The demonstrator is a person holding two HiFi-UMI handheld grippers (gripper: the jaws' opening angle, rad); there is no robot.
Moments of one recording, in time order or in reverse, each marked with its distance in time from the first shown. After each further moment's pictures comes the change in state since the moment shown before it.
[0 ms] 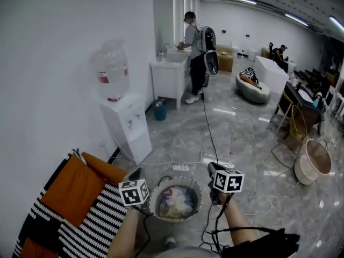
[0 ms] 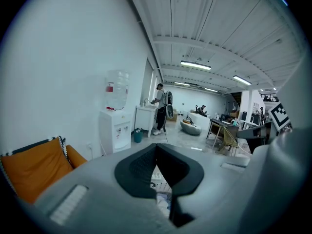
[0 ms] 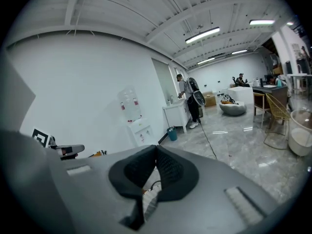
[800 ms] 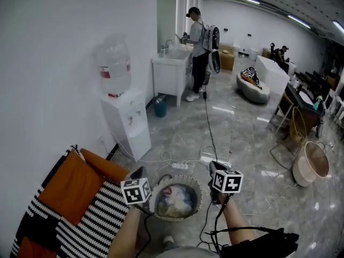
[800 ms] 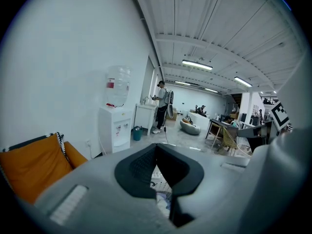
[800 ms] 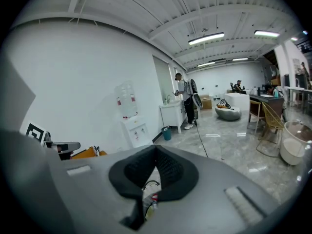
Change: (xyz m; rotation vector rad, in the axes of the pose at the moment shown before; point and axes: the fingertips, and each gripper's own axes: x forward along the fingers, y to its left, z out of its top) left arm 0.016 0.014 -0.006 -0.023 0.016 -0.013; right arm 0.015 0.006 0.002 -0.063 0.024 -0.085
